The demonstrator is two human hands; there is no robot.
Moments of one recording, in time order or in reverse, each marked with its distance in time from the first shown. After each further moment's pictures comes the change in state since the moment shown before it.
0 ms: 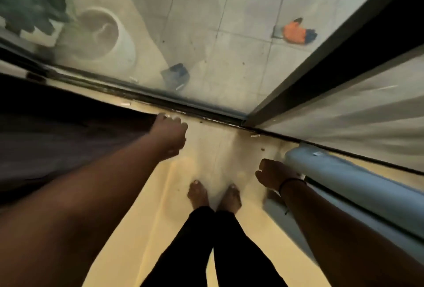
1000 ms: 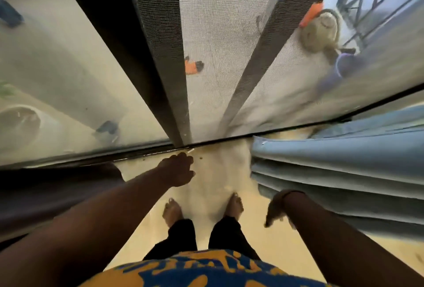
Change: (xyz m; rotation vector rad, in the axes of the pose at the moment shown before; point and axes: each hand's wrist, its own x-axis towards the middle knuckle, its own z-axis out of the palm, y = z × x) left_hand -0.129 0.207 -0.135 -0.109 -0.029 0.395; right_hand -0.256 0.154 -0.028 0.297 -0.367 0.386
